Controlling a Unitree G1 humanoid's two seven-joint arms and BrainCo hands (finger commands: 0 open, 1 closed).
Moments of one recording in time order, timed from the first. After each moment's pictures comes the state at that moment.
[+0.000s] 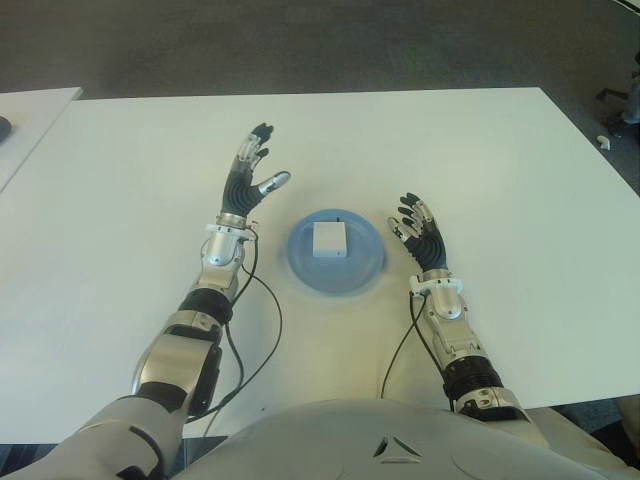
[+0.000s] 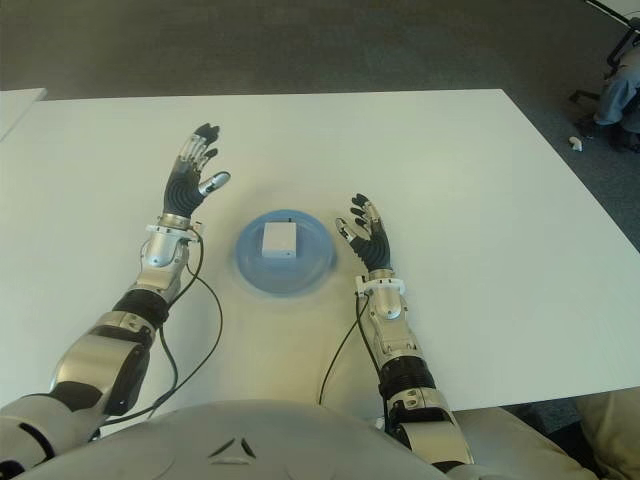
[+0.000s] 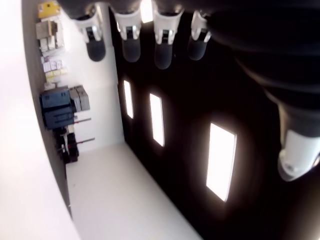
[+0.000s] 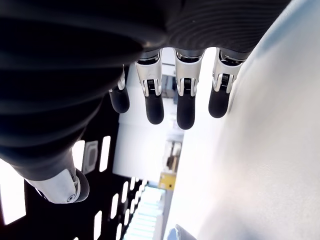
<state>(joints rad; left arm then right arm) -0.40 0.13 0.00 0.97 -0.21 -0.93 -0.09 -0.07 -0.06 0.03 0.54 -0.13 -0.46 -0.10</state>
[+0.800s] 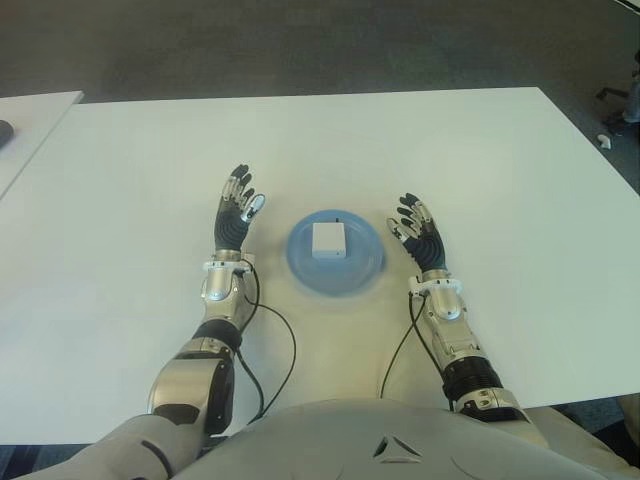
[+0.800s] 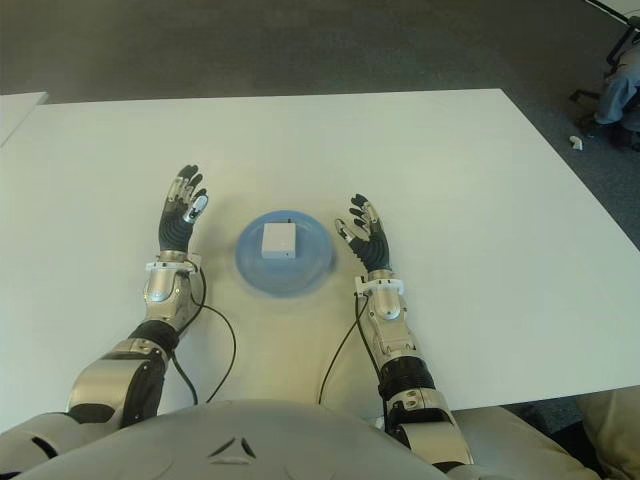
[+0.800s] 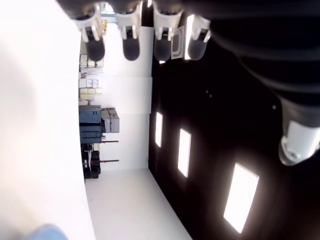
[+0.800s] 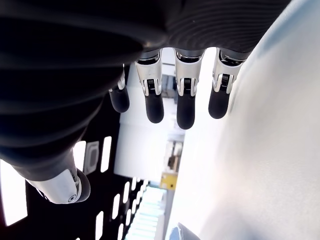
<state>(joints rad) -0.31 0.09 0.12 1.10 -0.17 -0.99 -0.15 -0.06 -0.06 0.04 0.54 -0.13 -0.46 -0.10</state>
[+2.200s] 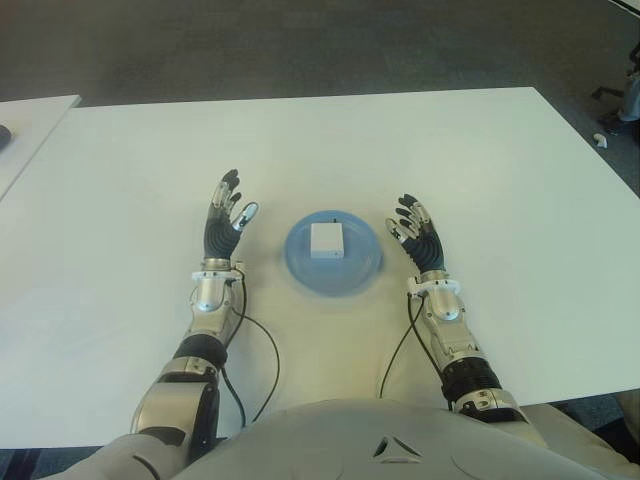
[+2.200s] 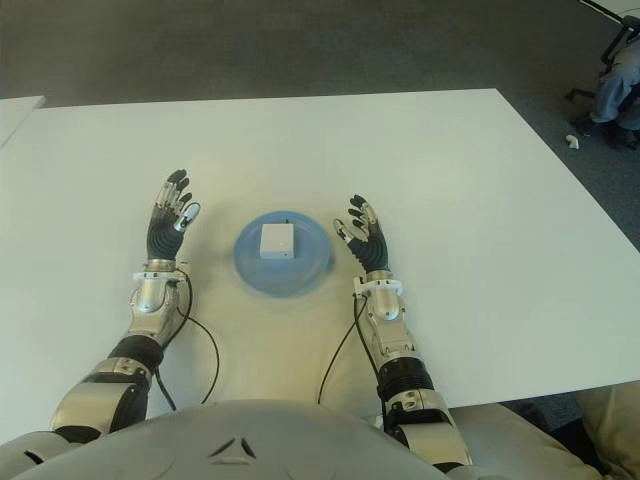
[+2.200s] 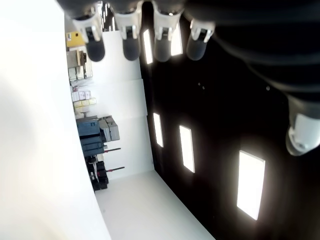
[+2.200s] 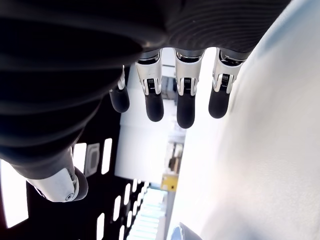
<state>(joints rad) -0.19 0.16 0.05 0.93 -0.04 -0.95 0.03 -0.06 -0.06 0.04 0.54 -0.13 -0.46 -0.10</state>
